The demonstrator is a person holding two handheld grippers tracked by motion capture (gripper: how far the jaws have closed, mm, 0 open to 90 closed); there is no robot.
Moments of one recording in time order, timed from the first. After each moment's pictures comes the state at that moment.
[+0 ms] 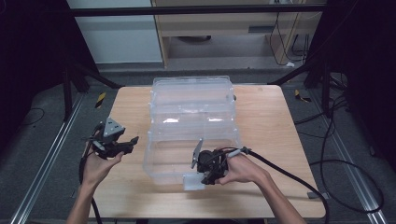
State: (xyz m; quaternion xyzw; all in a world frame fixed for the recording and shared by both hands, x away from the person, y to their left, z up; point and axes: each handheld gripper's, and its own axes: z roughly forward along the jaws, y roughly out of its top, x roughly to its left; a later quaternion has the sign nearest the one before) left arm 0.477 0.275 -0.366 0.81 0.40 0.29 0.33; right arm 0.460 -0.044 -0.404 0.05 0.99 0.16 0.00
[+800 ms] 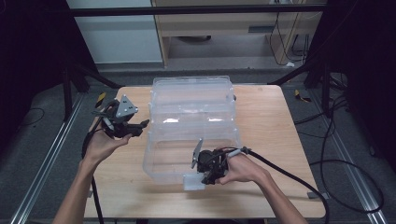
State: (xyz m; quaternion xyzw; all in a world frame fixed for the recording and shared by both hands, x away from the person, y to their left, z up) left arm 0.504 0.233 -0.306 0.85 0.28 0.32 0.31; right arm 0.460 -0.044 -0.403 0.05 0.99 0.16 0.00
